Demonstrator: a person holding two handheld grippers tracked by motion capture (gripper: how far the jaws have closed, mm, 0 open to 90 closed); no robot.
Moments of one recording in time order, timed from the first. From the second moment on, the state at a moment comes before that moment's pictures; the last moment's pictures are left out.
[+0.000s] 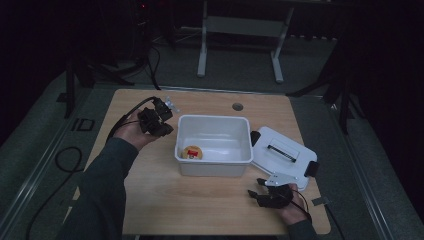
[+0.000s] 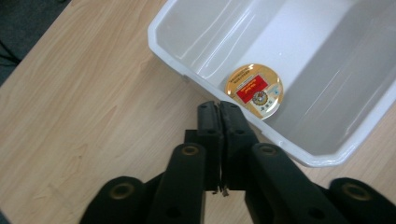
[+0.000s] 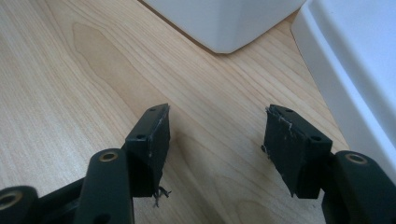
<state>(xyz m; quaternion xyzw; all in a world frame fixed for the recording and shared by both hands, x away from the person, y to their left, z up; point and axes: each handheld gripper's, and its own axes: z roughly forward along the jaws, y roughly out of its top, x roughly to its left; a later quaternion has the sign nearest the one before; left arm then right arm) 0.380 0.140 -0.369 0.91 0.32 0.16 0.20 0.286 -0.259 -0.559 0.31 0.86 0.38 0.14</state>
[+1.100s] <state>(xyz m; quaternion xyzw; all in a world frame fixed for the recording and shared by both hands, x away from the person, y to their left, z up) 0.369 0.177 -0.443 0.86 0.40 0.20 0.27 0.285 -0.257 -0.559 0.31 0.86 0.38 0.14</state>
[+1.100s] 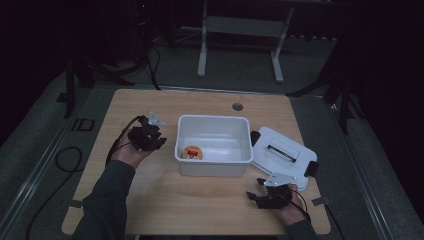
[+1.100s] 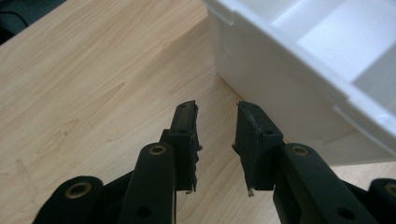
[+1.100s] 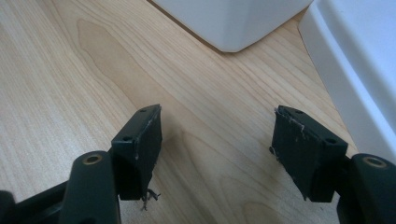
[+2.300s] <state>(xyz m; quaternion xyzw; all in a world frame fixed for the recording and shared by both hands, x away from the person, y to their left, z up) 0.339 0.200 -0.536 0.81 0.45 0.21 0.31 0.292 -0.265 -0.516 0.27 0.88 0.34 0.17</state>
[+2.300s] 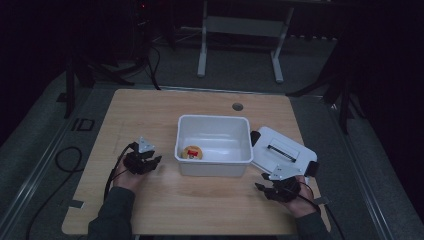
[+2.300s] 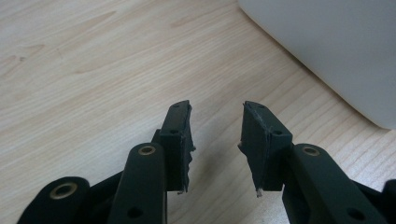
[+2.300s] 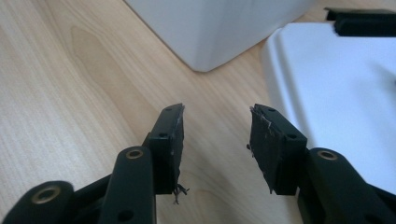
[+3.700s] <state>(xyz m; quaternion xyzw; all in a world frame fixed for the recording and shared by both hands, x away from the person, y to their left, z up) 0.334 0.206 -0.559 0.80 0.46 0.19 0.35 0.342 -0.296 -0.449 0.26 0.90 0.24 0.26</state>
